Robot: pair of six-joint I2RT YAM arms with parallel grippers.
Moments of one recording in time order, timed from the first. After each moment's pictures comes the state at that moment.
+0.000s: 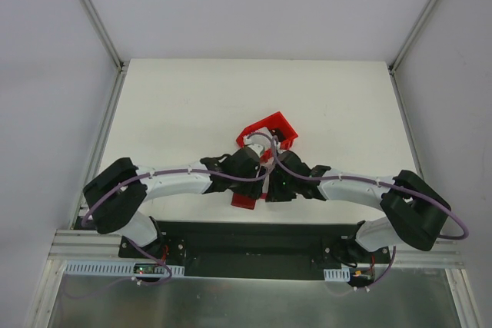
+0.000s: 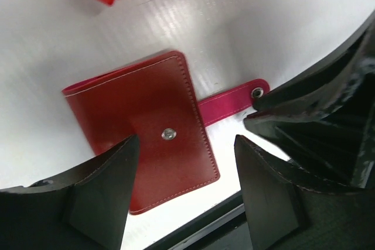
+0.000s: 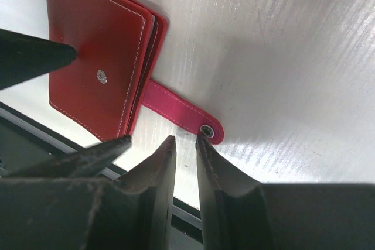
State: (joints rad) left arm -0.99 1.51 0.80 -0.24 -0.03 -0.61; right arm 0.91 1.42 0.63 -0.23 -0.08 0.77
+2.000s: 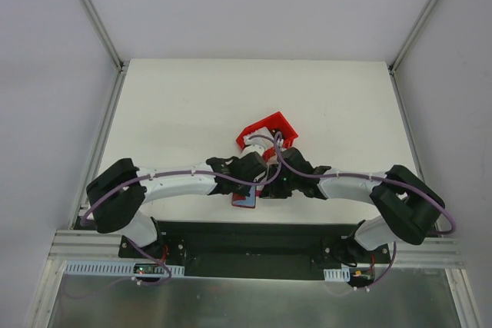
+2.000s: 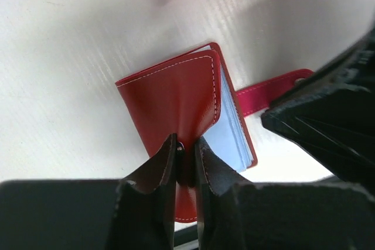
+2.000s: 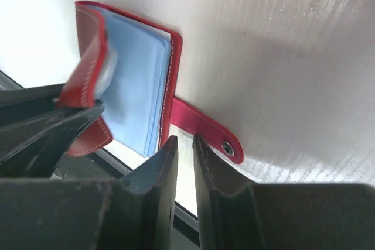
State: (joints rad) left arm -1.08 1.57 0.91 -0.47 -0.29 -0.58; right arm 0.84 1.48 0.57 0.00 -0.23 0.85
